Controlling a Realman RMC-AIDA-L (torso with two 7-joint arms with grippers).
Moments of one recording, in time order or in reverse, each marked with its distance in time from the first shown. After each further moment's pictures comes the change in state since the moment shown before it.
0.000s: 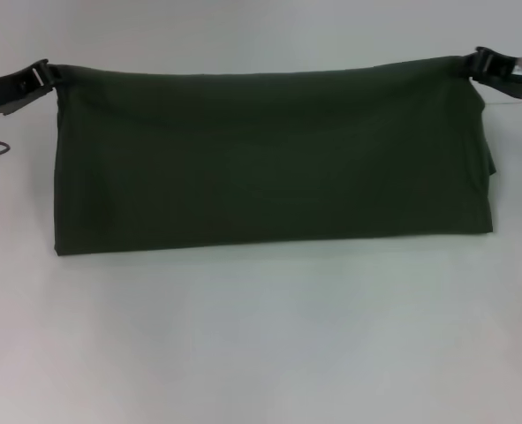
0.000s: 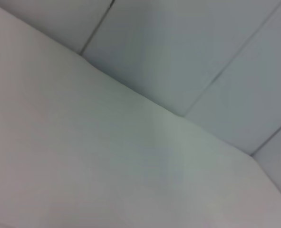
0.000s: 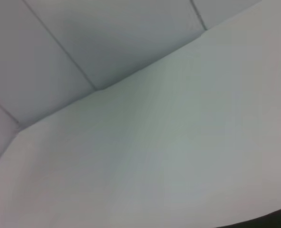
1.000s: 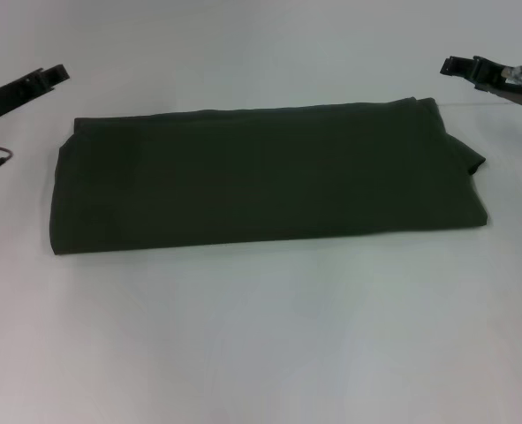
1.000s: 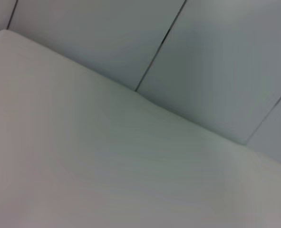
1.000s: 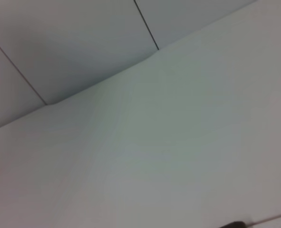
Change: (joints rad) left arm -0.016 -0.064 0.000 -0.043 -0.158 -0.283 0.223; right arm 0.014 0.056 -0.043 0.019 0.007 0.242 -0.011
